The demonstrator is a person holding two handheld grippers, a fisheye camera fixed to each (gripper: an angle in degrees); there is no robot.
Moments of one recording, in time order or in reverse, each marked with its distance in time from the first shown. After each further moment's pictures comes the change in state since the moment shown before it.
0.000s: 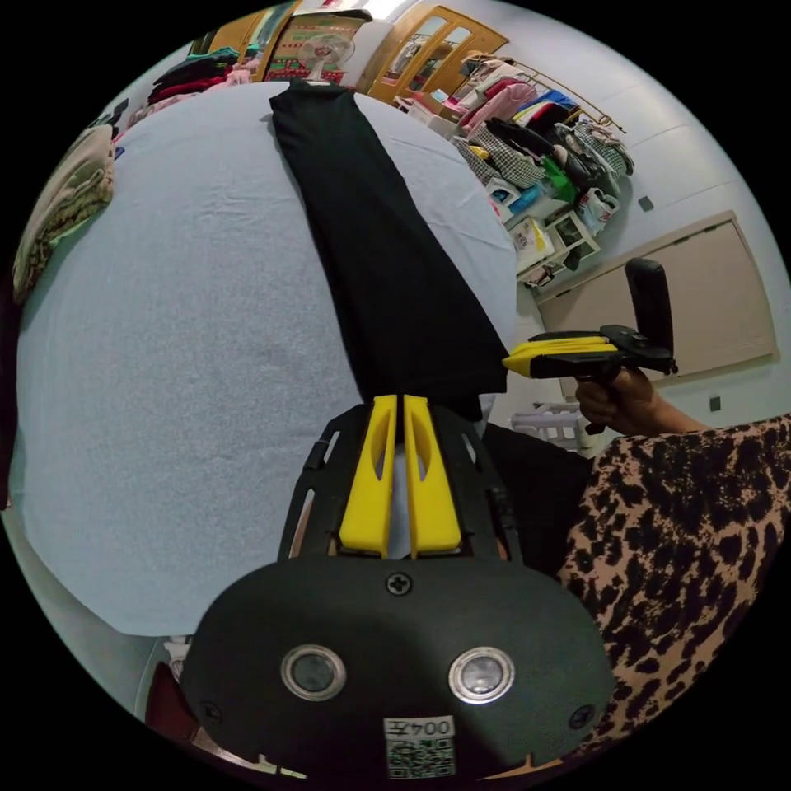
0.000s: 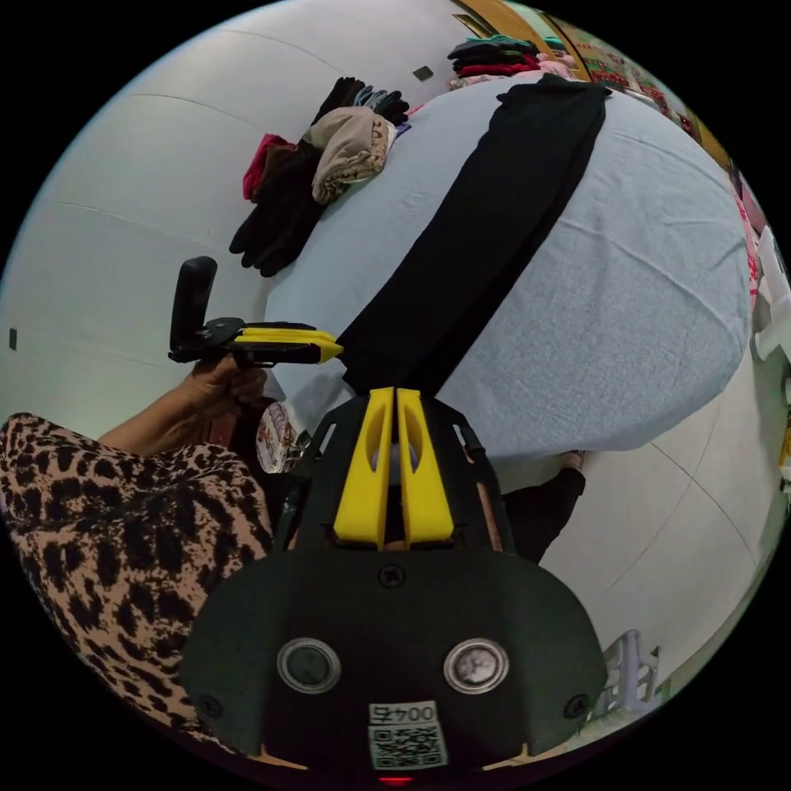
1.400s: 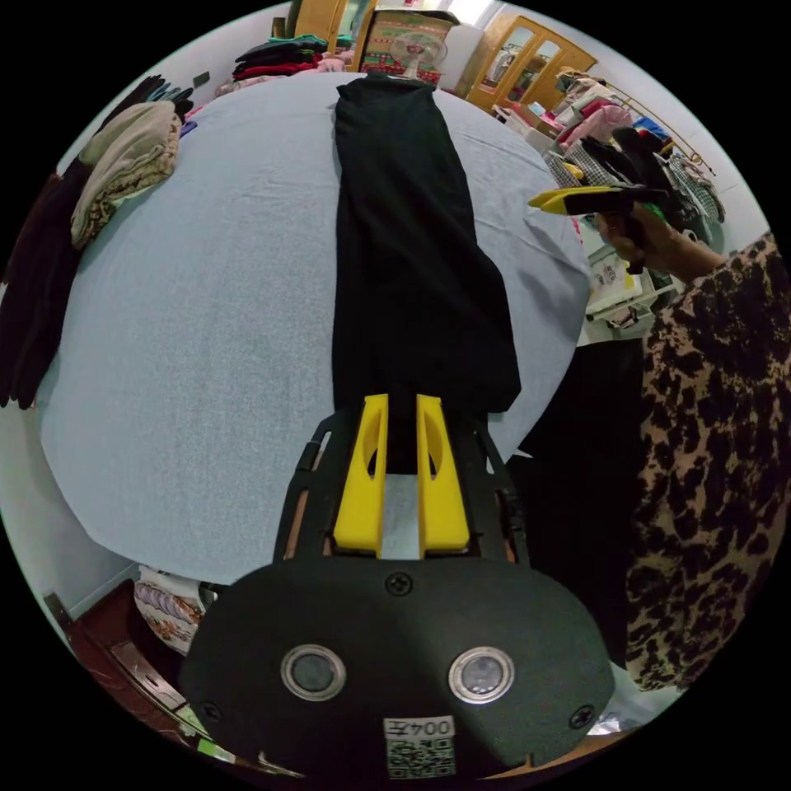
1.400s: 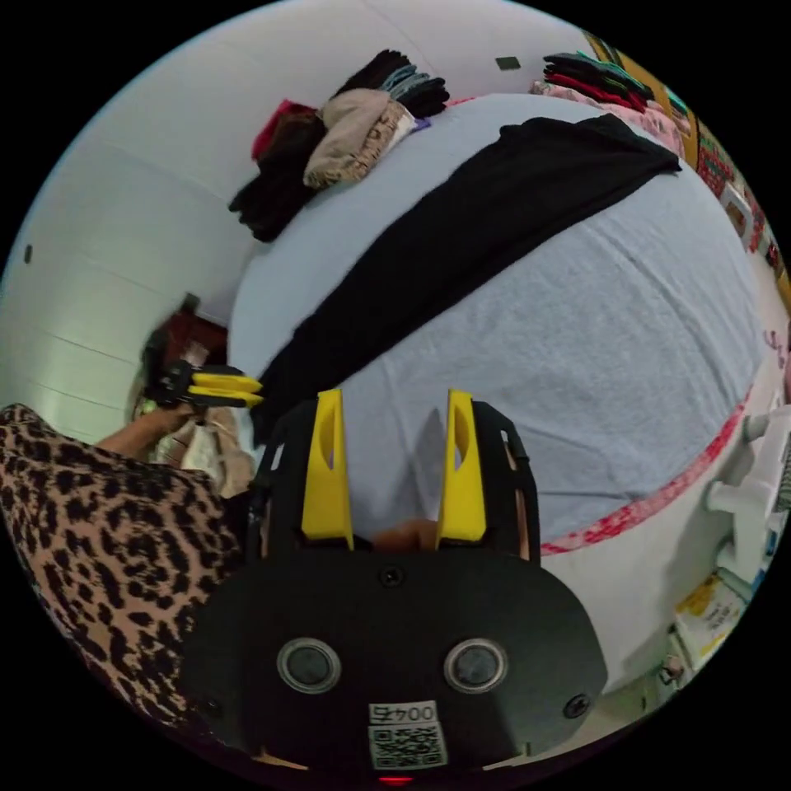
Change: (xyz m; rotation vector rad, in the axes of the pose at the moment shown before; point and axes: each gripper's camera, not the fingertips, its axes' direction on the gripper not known) left arm 0.108 -0.049 0.069 0.018 -0.242 -0.236; right arm 0.199 -0.349 -0.106 -0.198 0.064 -0.327
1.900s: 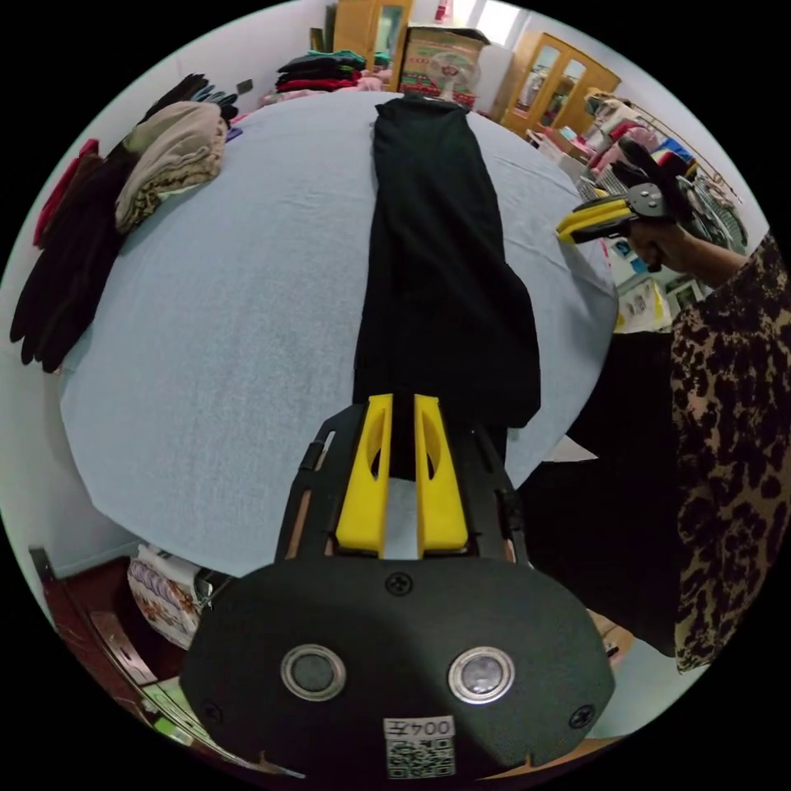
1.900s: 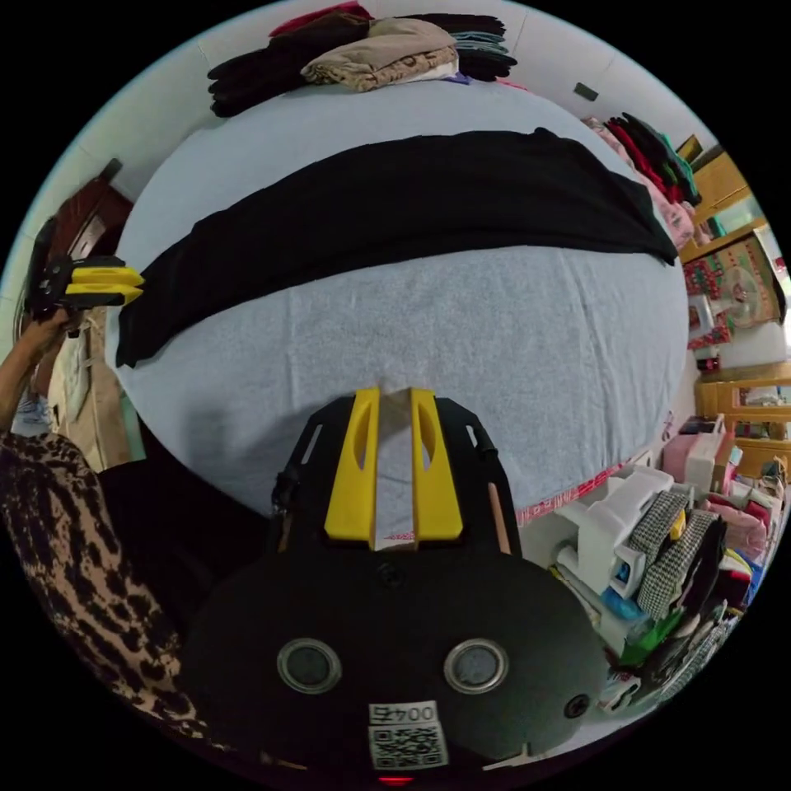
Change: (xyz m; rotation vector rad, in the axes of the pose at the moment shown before) left arm 0.057 0.008 0.010 0.088 -0.100 -0.086; right arm 0.048 -0.146 0.006 -0.244 0.521 -0.245
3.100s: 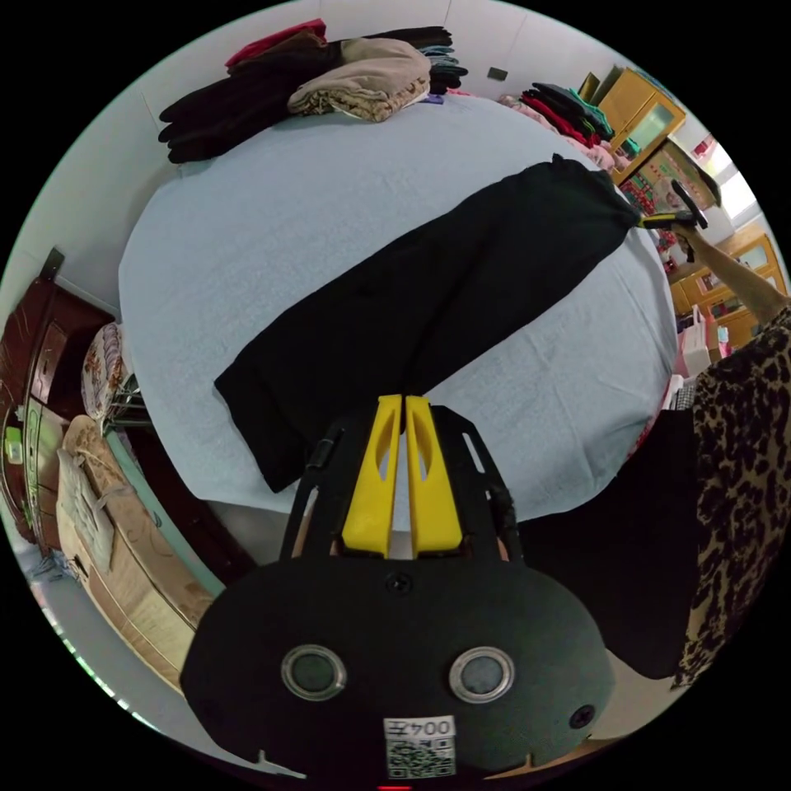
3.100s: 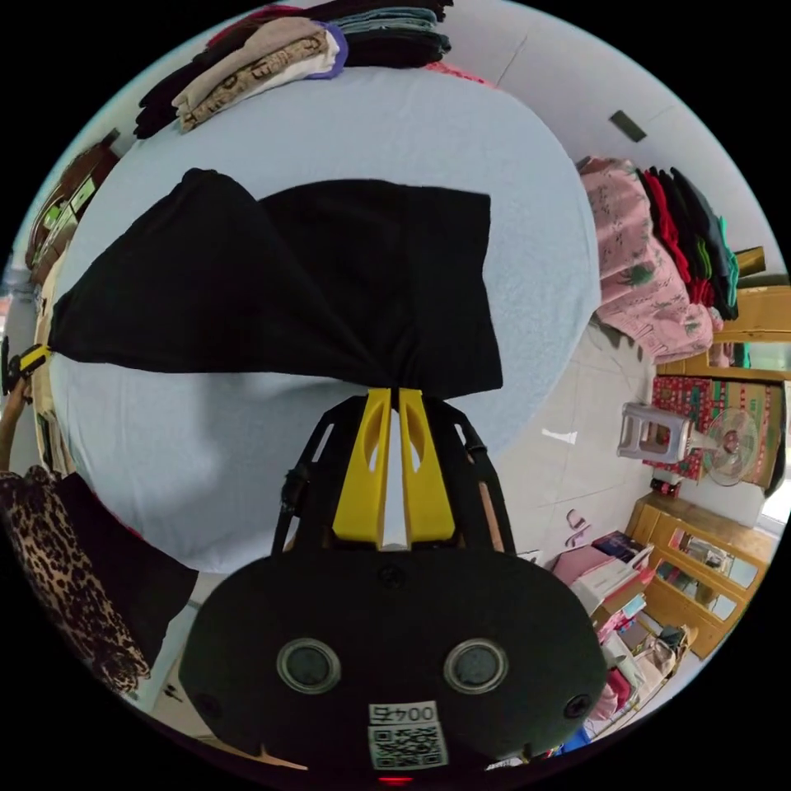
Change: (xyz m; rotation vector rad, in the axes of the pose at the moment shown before) left arm 0.183 -0.046 0.011 0.019 -0.103 -0.772; right arm 0.584 -0.440 -0.032 -0.068 0.091 -0.359
